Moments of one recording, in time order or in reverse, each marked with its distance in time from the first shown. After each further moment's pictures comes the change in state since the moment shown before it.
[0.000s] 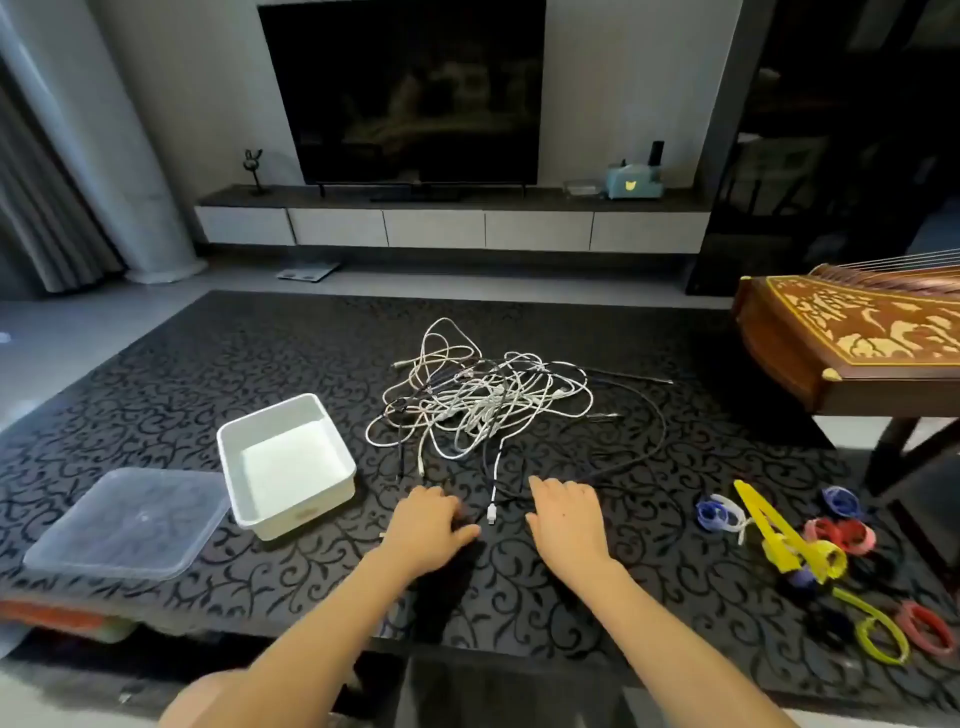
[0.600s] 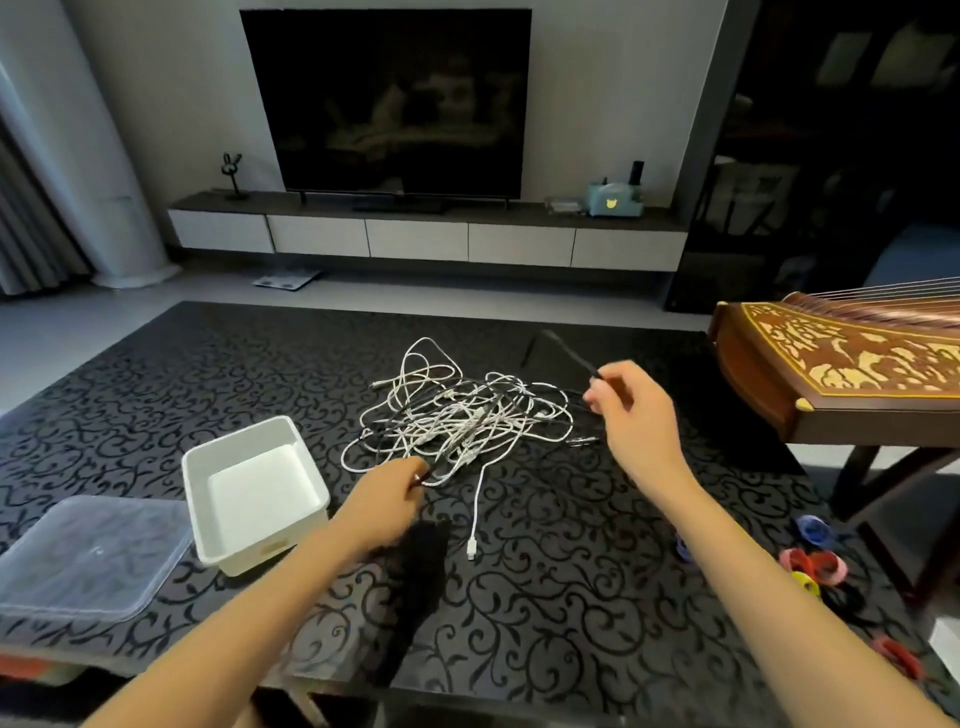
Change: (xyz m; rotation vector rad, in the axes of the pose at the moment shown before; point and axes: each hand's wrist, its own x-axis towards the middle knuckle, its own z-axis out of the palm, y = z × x) left_hand 0.023 -0.019 -0.057 -0.293 0.186 0.032; right_hand 0.029 0.068 -0.136 1.024 0.578 0.101
